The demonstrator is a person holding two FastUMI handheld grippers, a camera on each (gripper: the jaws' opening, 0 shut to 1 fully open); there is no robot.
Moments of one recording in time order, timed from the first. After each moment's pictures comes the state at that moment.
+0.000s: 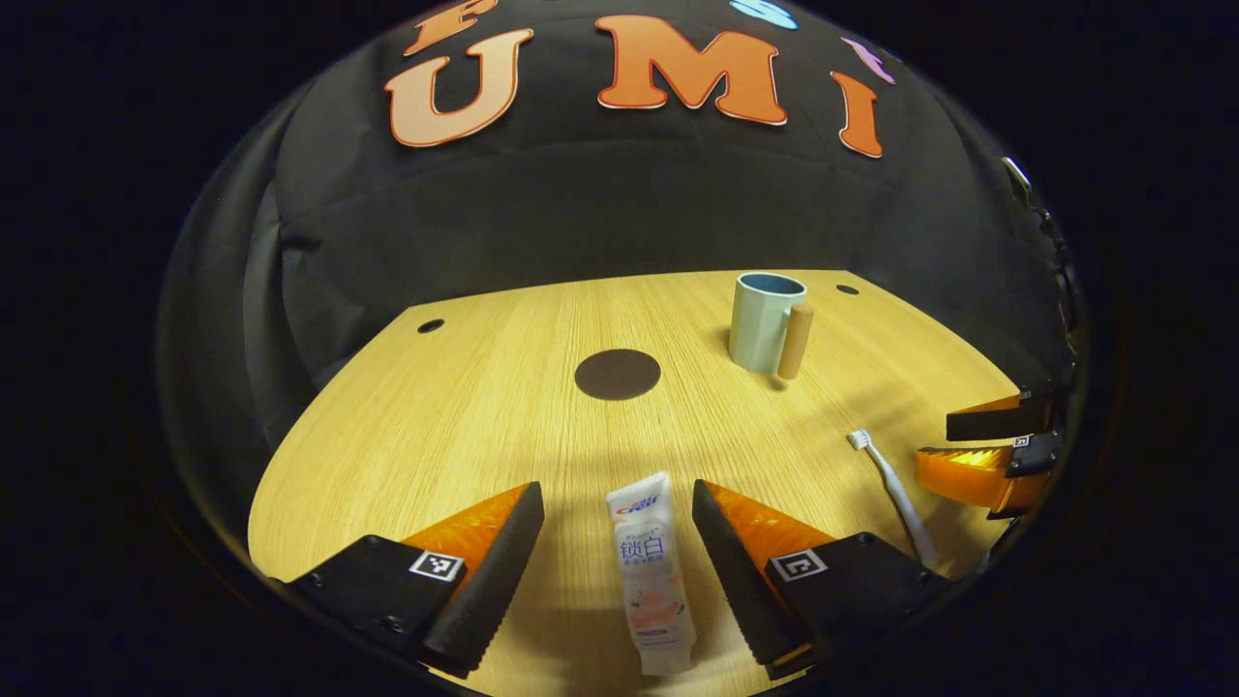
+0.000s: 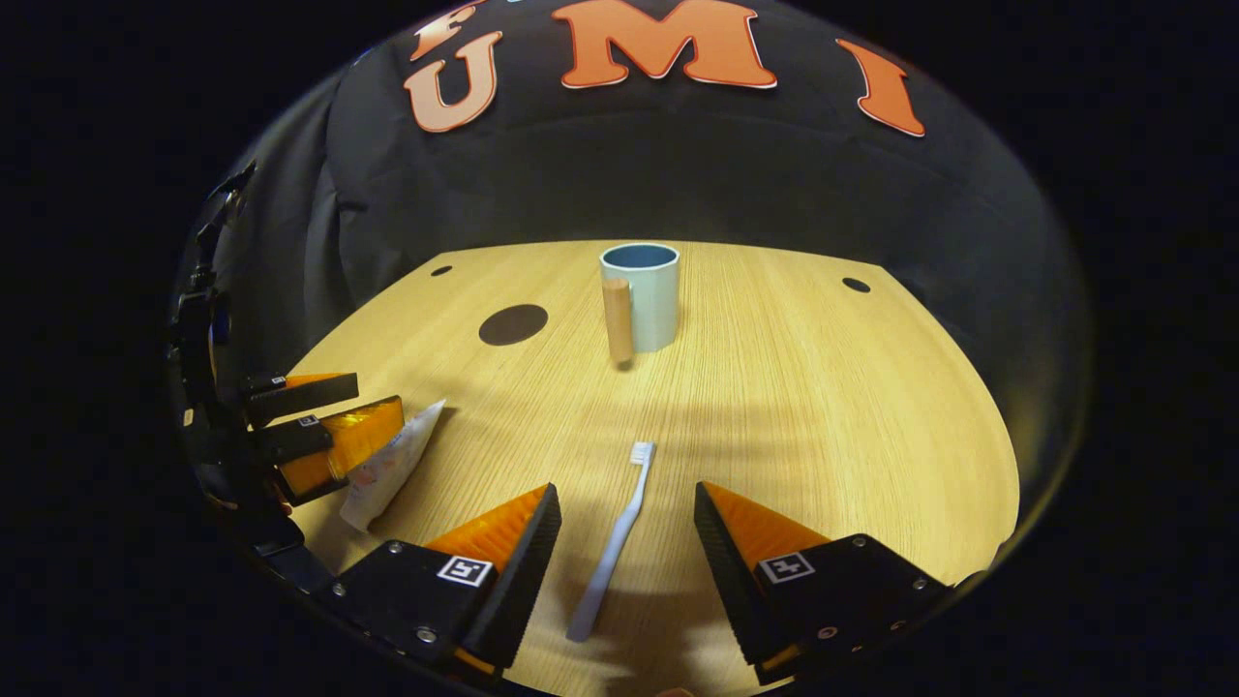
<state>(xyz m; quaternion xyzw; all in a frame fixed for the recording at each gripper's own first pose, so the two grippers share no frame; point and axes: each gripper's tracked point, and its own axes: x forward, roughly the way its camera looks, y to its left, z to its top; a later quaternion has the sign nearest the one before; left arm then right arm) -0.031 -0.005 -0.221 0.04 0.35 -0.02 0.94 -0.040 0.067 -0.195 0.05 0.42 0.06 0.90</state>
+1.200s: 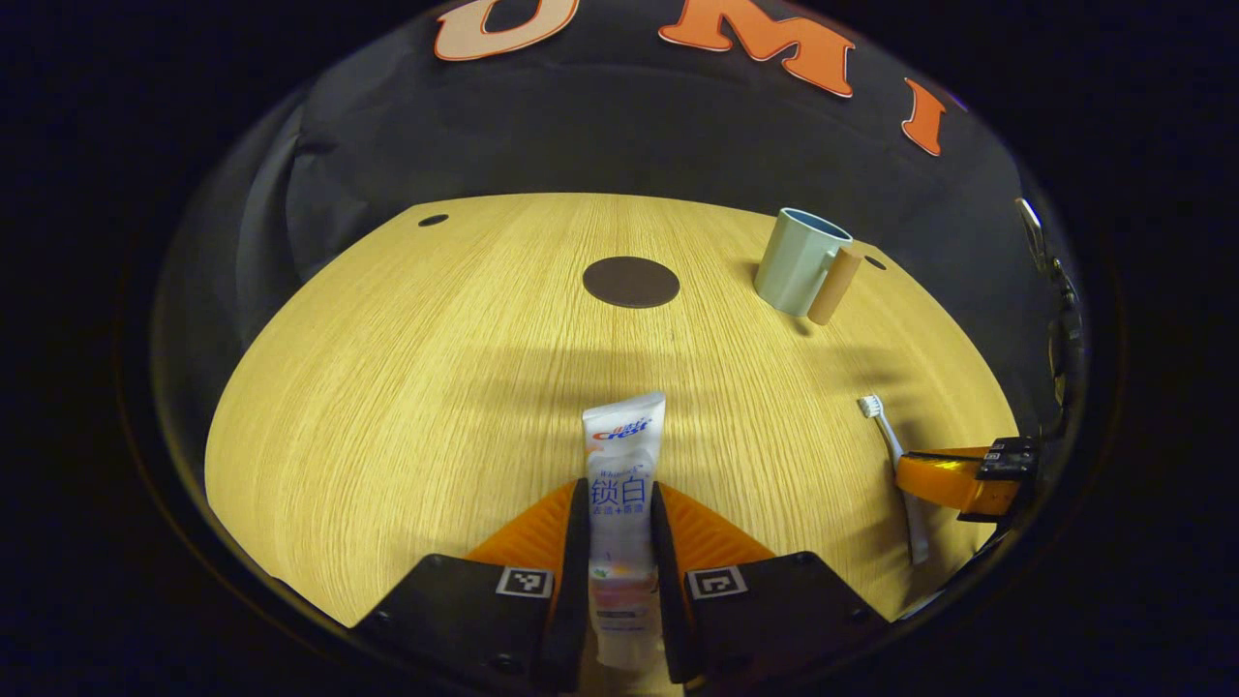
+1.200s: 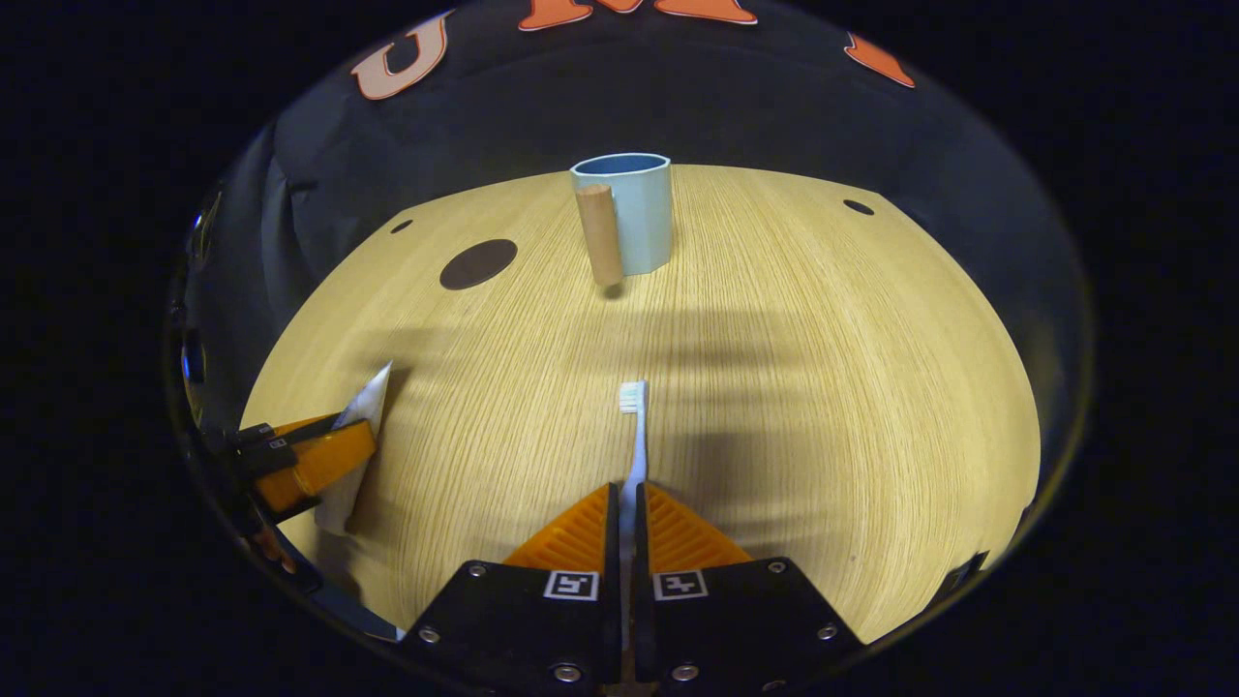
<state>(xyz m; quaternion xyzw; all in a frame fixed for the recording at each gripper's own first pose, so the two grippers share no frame) -0.049 -0.007 -0.257 -0.04 0.44 0.01 0.90 -0.044 0.077 -0.209 0.07 0.51 0.03 0.86</state>
